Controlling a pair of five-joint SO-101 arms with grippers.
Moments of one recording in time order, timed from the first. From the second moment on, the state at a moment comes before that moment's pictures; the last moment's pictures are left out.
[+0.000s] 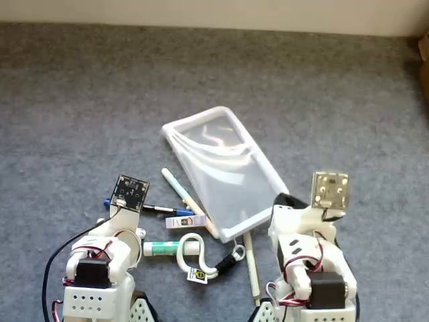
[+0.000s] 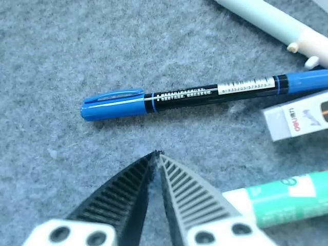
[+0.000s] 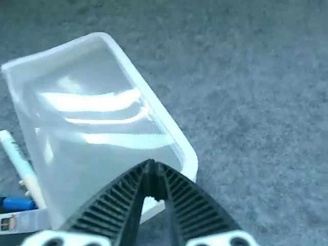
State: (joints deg) left arm -3.3 -103.8 96.0 77.0 -7.0; right arm -4.9 -100.3 76.4 69.1 -5.0
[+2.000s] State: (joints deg) left arm -3.3 -103.8 96.0 77.0 -7.0; right arm -41.7 -33.0 64.2 61.5 -18.2
